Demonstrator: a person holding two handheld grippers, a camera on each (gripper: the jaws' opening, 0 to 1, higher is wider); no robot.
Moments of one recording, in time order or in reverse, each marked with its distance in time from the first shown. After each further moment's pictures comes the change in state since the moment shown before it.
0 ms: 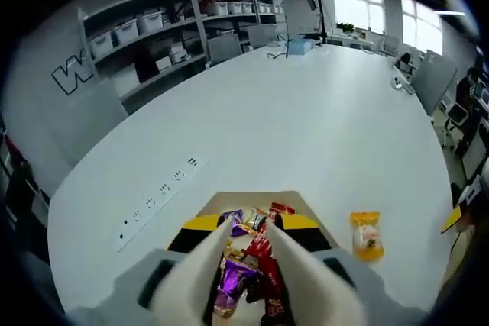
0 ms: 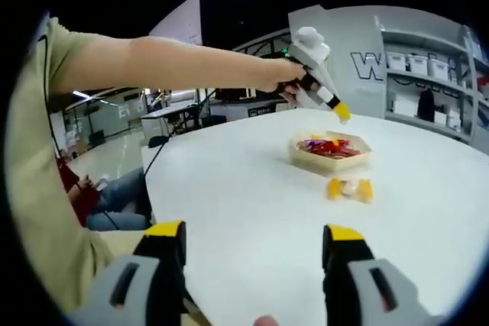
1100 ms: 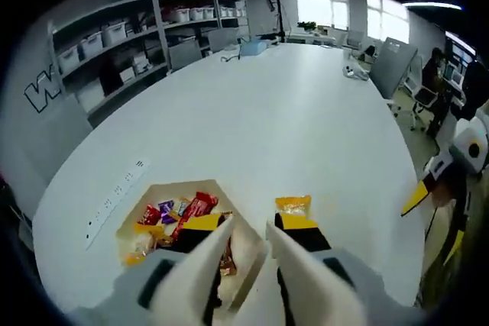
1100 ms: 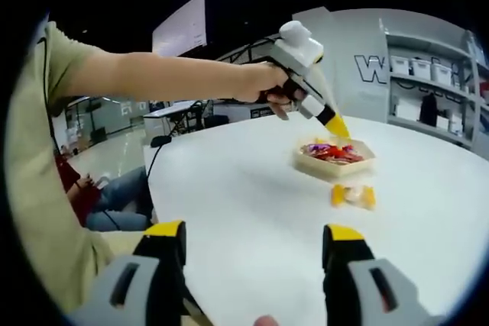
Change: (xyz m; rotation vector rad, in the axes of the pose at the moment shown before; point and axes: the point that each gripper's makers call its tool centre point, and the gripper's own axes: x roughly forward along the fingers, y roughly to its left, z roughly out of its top) left arm -0.027 -0.104 -0.019 0.118 -0.025 -0.195; right arm 0.002 0.006 0.007 -0.021 -0.003 0.009
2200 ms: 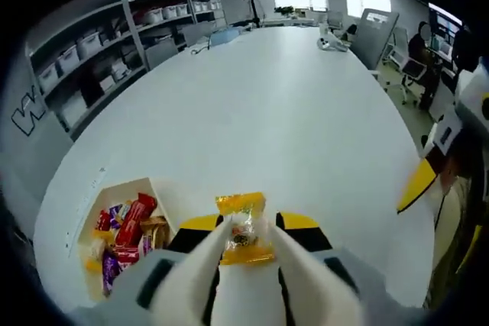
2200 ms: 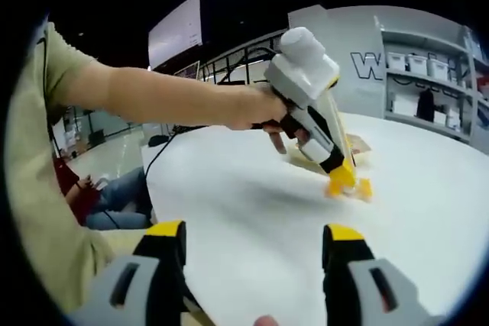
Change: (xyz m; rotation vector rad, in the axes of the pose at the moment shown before) left arm 0.052 -0.054 -0.022 0.104 0.055 -0.027; right arm -0.004 -0.007 -0.010 0.023 0.005 -0.013
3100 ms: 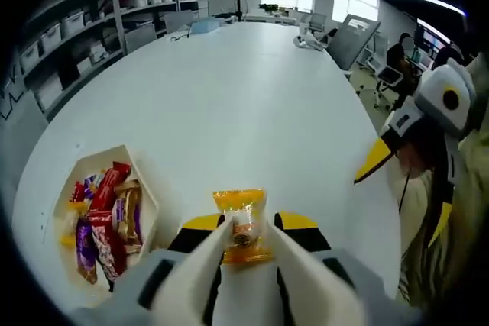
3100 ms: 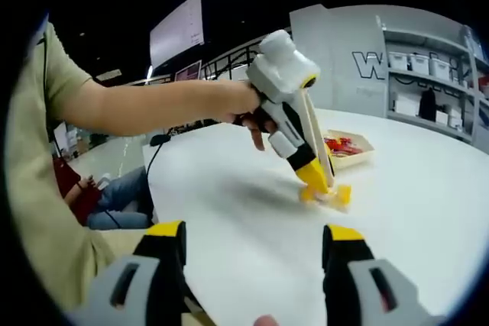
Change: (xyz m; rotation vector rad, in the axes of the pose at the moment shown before) left arm -0.034 -0.030 -0.034 -0.048 0.055 -0.199; right arm 0.004 0.004 0.000 -0.003 0.003 0.012
